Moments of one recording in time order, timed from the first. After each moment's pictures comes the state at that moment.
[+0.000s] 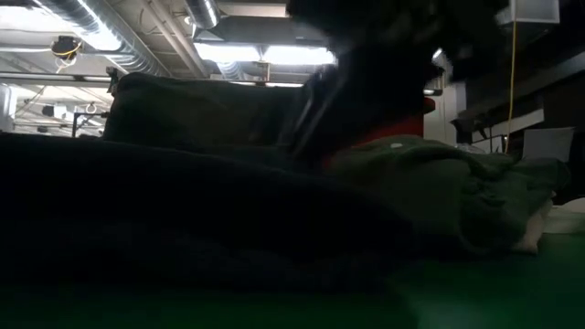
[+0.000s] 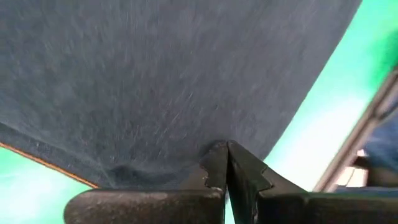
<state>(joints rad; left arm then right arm) -1.02 1.69 1.11 -0.78 -0.42 -1.74 0.32 1.93 1.23 -0.16 0.10 0.05</state>
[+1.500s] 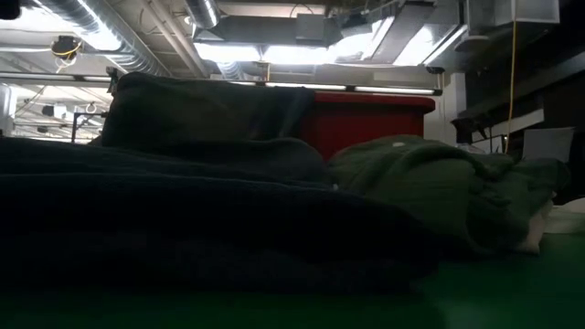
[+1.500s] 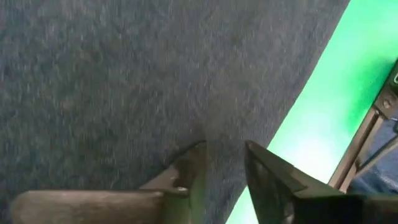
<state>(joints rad) -0.90 1.80 1.11 -0.56 -0.45 -1.61 0.31 1.48 1.23 -0.34 0.17 -0.10</state>
